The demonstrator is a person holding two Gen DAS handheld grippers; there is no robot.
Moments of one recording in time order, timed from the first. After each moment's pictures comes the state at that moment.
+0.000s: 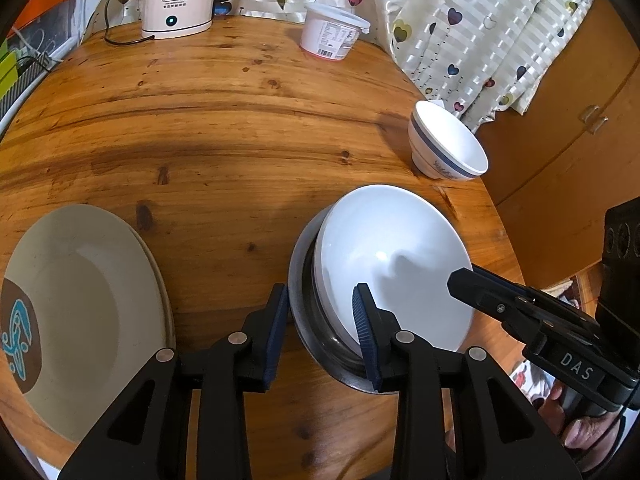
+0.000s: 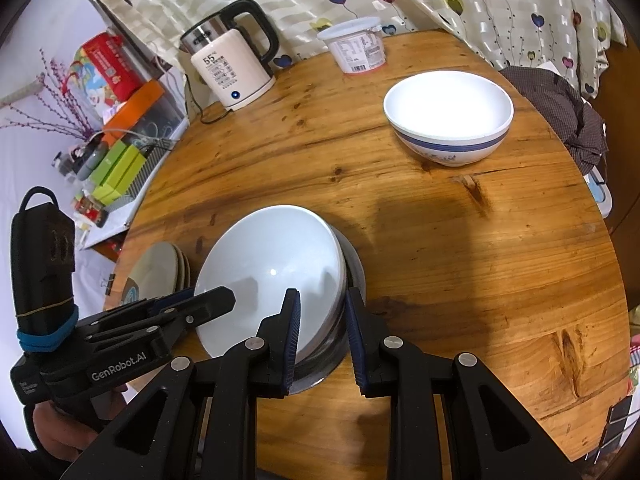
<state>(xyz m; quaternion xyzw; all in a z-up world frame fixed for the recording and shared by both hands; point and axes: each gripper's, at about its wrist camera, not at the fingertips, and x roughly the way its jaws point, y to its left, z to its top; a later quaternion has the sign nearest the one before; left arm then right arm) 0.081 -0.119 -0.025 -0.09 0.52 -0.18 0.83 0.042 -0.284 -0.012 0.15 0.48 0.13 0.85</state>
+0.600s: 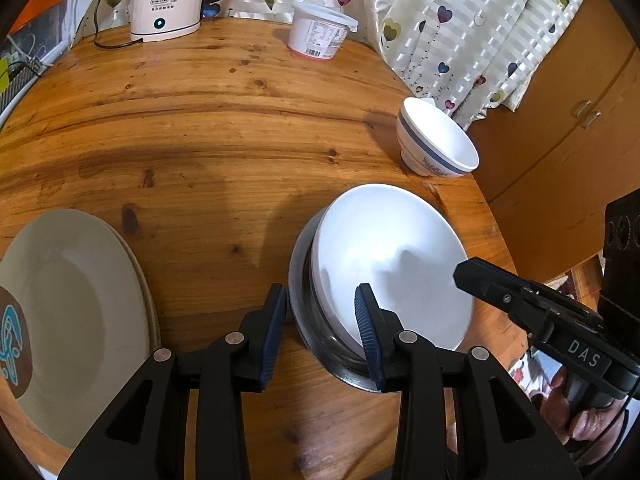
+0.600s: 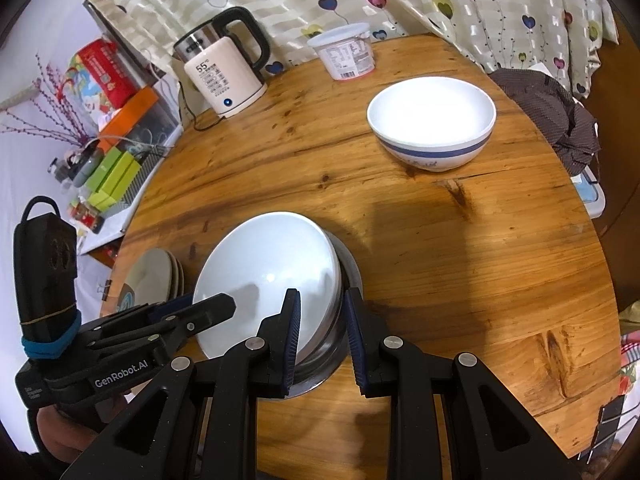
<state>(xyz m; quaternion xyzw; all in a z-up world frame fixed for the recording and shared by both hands) 0.081 -0.123 -0.025 -0.09 0.51 -0.19 0.83 0.037 -0.293 -0.006 0.15 0.48 0.11 0.86</state>
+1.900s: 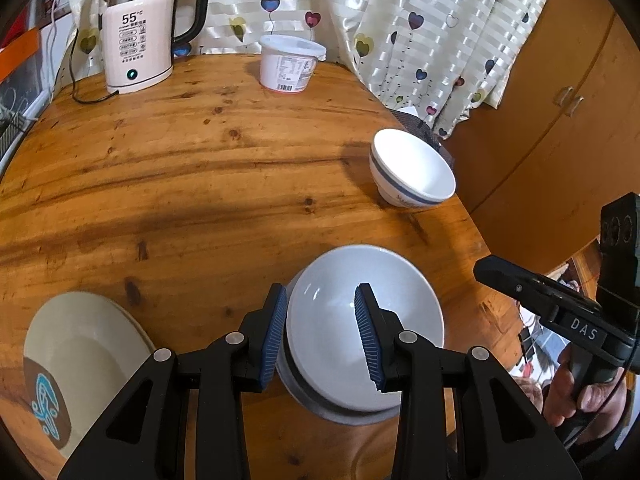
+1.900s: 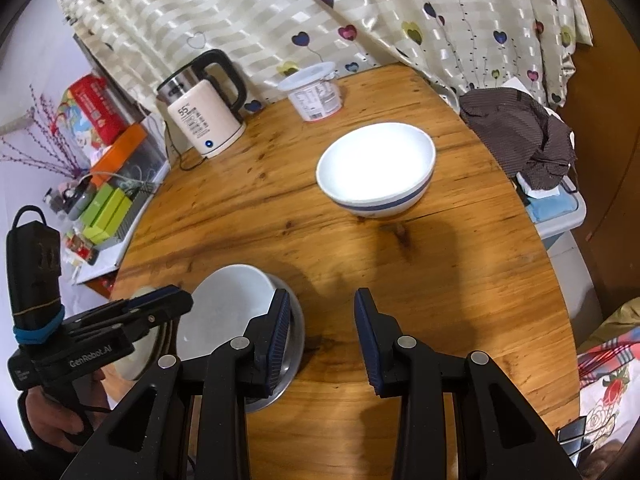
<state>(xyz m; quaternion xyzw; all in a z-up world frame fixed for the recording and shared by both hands) 0.101 -0.139 0.010 -0.04 0.48 -0.22 0.85 0.035 -0.338 0.016 0.17 0.44 0.08 0.88</state>
